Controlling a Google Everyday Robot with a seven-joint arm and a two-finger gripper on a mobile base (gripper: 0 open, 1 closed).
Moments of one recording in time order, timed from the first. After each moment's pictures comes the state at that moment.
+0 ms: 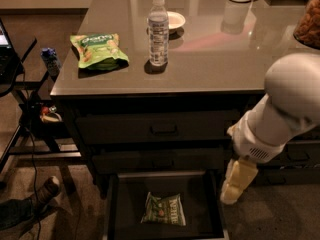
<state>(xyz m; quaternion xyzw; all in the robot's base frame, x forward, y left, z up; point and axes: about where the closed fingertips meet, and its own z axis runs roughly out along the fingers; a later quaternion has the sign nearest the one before) 0.400 -0.173 0.773 -0.58 0.80 0.07 0.10</state>
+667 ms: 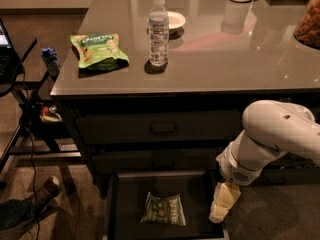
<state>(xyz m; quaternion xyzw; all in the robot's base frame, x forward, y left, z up) 0.388 -0.163 0.665 -0.57 0.81 0.13 0.06</state>
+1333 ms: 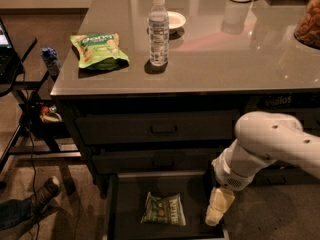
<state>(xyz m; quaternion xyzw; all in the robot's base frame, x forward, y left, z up) 0.392 -0.160 0.635 -0.58 0.80 0.13 0.07</state>
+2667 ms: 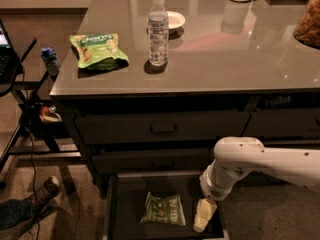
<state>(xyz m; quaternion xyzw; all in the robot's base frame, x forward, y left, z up) 0.408 -0.145 0.507 -0.58 0.80 0.16 0.04</state>
